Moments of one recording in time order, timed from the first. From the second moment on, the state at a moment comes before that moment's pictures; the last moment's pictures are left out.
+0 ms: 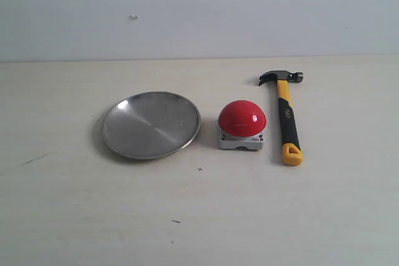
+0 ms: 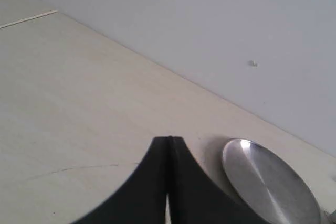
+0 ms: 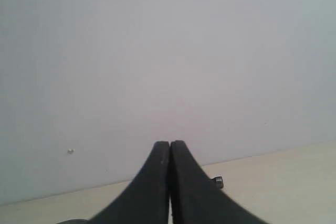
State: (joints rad) left arm 0.08 0.01 0.00 0.00 0.24 -0.44; right arm -0.02 0.01 -0.01 0.11 -0.09 0.17
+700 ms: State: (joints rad) left arm 0.08 0.01 0.00 0.00 0.24 -0.44; right arm -0.02 0.01 -0.01 0.11 -0.11 0.17
